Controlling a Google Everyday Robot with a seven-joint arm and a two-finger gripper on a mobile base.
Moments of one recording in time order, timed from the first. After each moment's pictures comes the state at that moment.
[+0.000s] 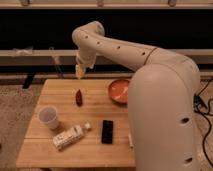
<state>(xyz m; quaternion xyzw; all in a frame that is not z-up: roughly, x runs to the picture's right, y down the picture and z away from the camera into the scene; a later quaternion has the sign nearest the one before) -0.112 -0.096 0.779 -0.24 -0.02 0.36 0.90</state>
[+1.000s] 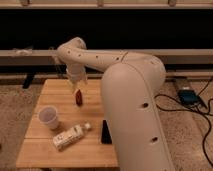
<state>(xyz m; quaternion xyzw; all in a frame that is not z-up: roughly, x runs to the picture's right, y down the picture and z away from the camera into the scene) -0.154 -0.006 0.824 -0.30 0.10 0.39 0.86</state>
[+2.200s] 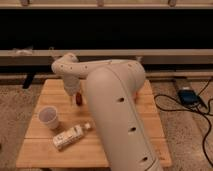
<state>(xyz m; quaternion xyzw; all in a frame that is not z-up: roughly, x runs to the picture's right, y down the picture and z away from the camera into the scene) -0.171 0.070 0.871 -0.32 0.18 0.38 0.85</state>
